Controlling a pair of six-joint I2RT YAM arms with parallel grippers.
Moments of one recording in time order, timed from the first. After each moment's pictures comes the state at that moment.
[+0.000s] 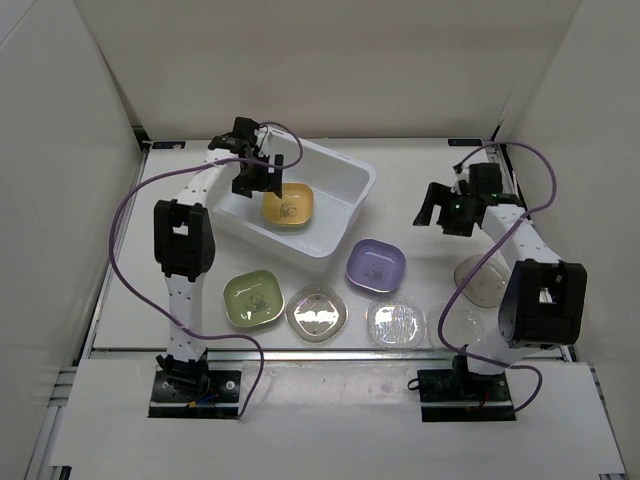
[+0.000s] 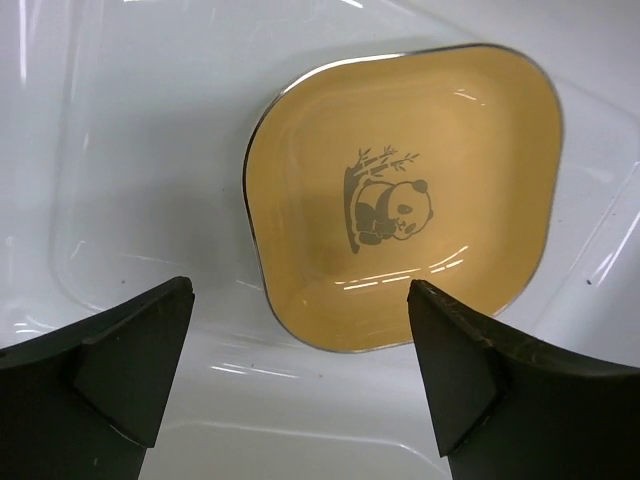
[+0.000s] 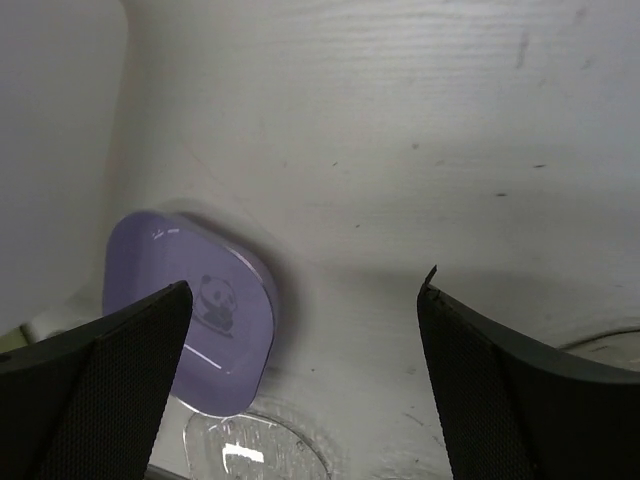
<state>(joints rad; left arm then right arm) -0.23 2.22 2.00 -0.87 0.12 -0.13 -0.02 1.55 1.14 -0.54 -0.33 0.20</state>
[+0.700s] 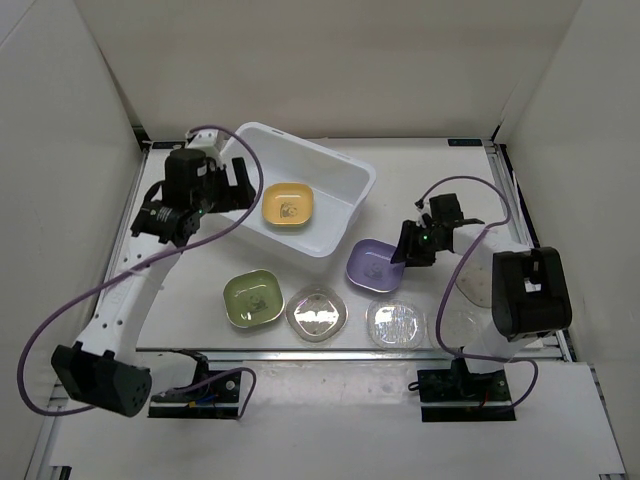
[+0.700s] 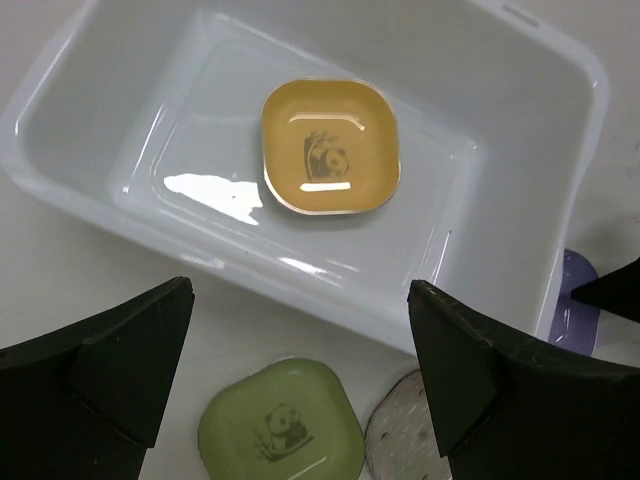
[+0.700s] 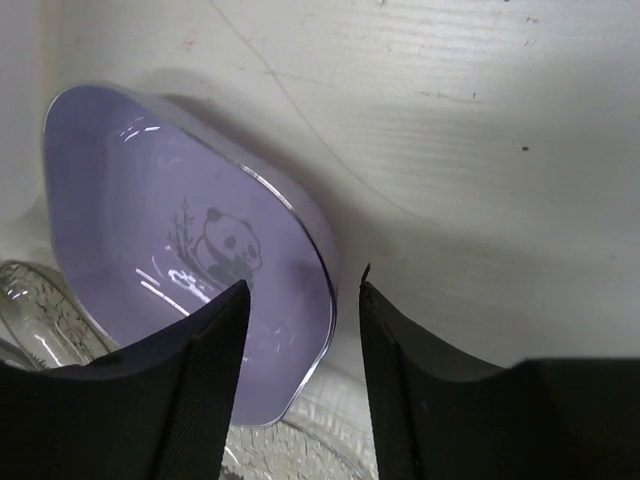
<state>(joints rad) -0.27 1.25 1.36 -0.60 -0.01 -0.24 0.17 1.59 0.88 -0.39 -0.39 0.27</state>
